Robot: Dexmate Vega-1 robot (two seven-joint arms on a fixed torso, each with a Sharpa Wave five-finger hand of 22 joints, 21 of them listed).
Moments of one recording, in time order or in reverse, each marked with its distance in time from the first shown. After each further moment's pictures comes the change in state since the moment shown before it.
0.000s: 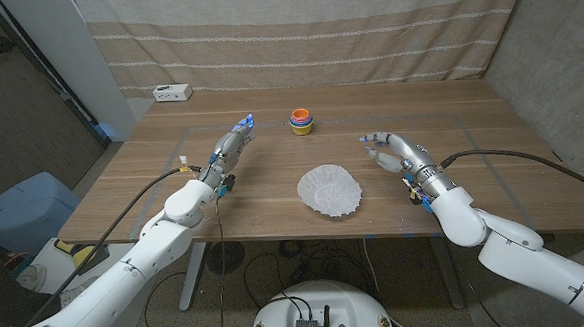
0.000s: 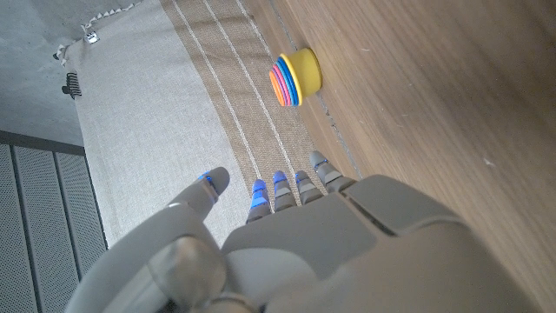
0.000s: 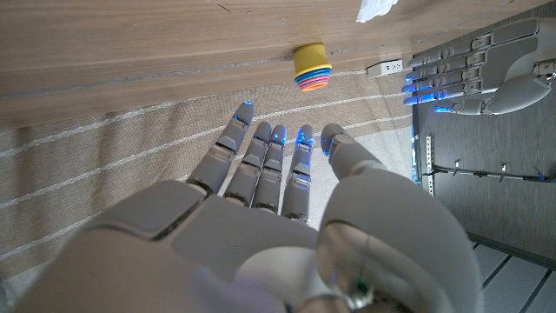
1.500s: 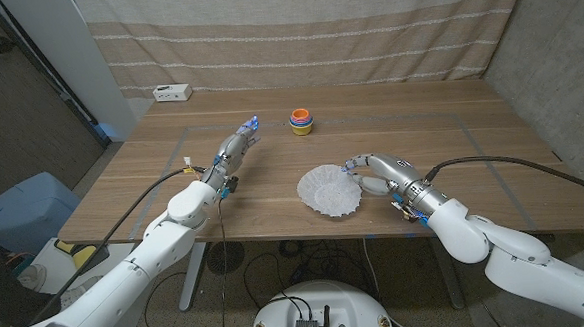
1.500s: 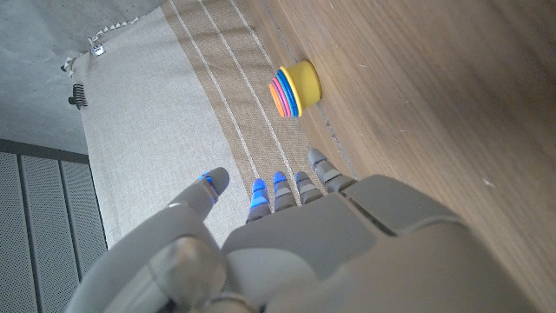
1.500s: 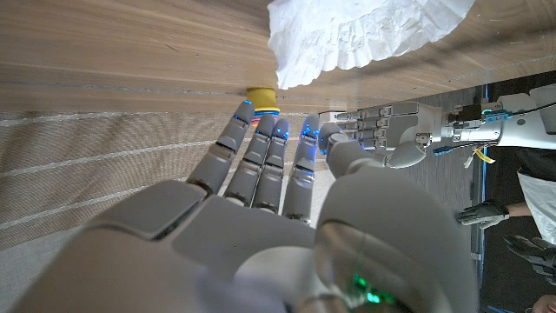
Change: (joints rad) left arm -0.012 -0.008 0.019 0.032 0.017 -0.024 -0.026; left_hand -0.007 0.007 0.000 -0.009 0.000 0.011 0.011 -0.004 0.000 0.000 0.000 -0.013 0.004 0.001 -0.009 0.000 0.000 0.025 -0.050 -0.015 0.000; right arm -0.040 -0.059 -0.033 -0.074 -0.156 0.019 0.123; right_hand 0.039 0.013 -0.030 0.022 0.000 0.109 0.006 0.008 0.004 0.076 0.001 0.004 0.005 0.052 -0.004 0.040 0.027 0.014 -0.007 0.004 0.005
